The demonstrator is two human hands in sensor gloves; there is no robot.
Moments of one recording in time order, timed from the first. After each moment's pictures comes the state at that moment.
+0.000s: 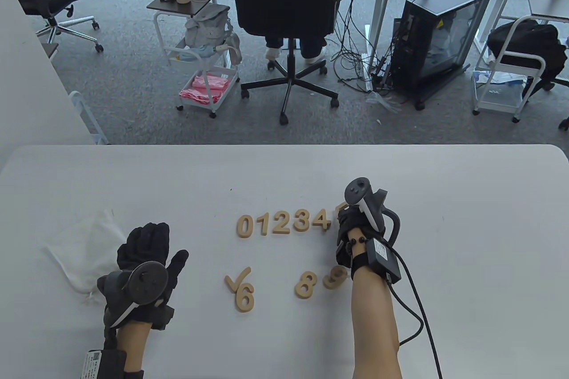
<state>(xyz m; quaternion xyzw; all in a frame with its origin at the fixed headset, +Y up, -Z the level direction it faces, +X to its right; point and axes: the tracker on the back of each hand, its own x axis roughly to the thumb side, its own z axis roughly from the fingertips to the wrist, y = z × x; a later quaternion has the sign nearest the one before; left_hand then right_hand) -0.290 -0.670 -0.324 0.18 -0.05 0.09 0.98 0.150 -0.748 -0.518 -0.18 0.05 0.97 0.17</state>
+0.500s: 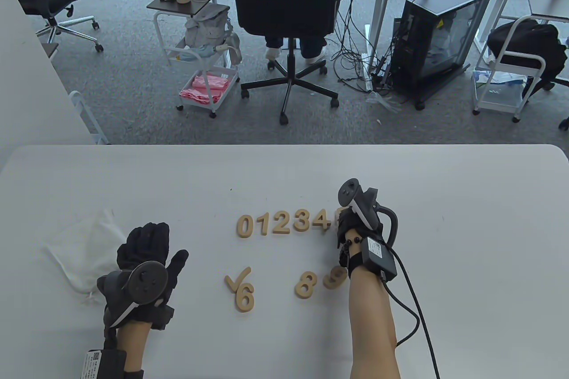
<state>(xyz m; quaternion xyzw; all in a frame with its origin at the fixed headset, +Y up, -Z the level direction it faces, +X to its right) -0.290 -0.670 -0.324 0.18 -0.05 0.09 0.98 0.144 -0.755 -0.522 -0.17 0.04 0.98 0.08</state>
